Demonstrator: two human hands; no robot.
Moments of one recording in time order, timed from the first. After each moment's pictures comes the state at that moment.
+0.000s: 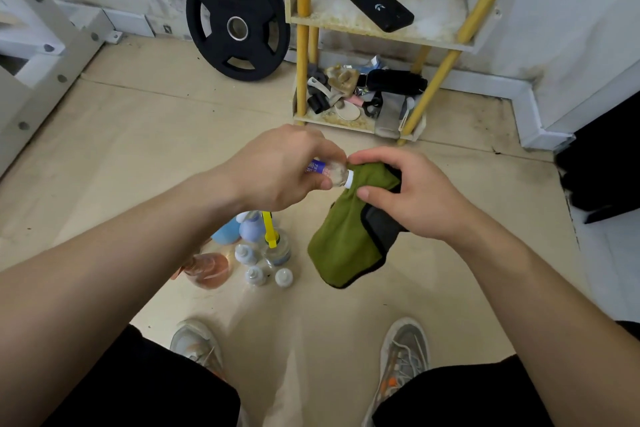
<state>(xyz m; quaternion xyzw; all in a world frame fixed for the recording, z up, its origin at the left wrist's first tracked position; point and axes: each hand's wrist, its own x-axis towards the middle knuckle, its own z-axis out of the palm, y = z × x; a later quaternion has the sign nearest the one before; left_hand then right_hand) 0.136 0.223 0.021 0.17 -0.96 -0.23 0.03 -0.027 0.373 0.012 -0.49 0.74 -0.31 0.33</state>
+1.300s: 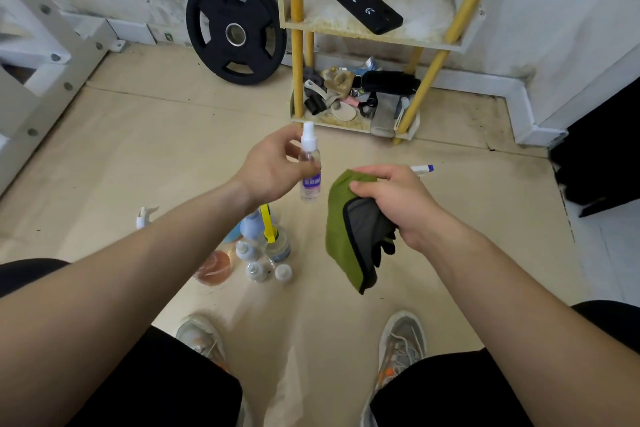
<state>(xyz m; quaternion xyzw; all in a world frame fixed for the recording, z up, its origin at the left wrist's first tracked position) 0.132 0.235 -0.013 0.42 -0.76 -0.48 0.12 -0.012 0.376 -0.015 -0.17 0.74 -0.46 0.46</state>
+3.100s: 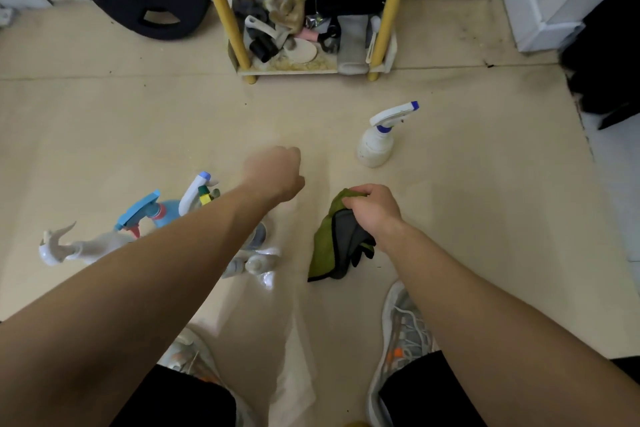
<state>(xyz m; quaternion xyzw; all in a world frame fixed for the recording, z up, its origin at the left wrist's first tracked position) 0.034 0.227 -0.199 0.34 -0.91 -0.09 -0.21 -0.050 0.398 -0.202 -0.04 0.81 -0.38 0.45</state>
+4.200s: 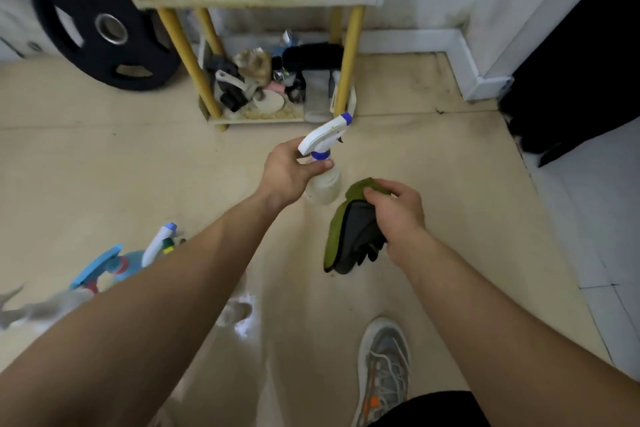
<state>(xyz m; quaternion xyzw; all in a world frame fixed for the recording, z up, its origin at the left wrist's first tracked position) -0.045 0.246 -0.159 0.34 -0.74 -0.57 0.12 -0.116 0.416 -0.139 0.08 0.75 -0.58 0.31</state>
